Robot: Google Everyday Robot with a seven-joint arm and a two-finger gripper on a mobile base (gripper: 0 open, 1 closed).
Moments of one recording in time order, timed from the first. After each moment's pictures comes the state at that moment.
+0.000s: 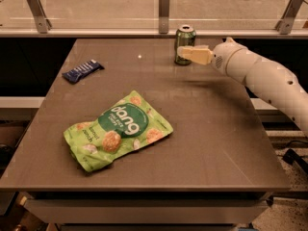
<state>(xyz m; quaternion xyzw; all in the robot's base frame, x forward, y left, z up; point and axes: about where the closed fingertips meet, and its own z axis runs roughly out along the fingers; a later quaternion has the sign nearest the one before) 0.734 -0.169 0.894 -0.14 0.73 0.18 0.65</state>
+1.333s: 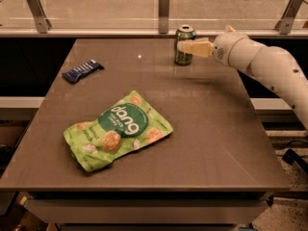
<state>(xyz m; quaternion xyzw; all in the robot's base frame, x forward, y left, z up) 0.750 -0.169 0.912 -0.19 0.71 0.17 0.65</state>
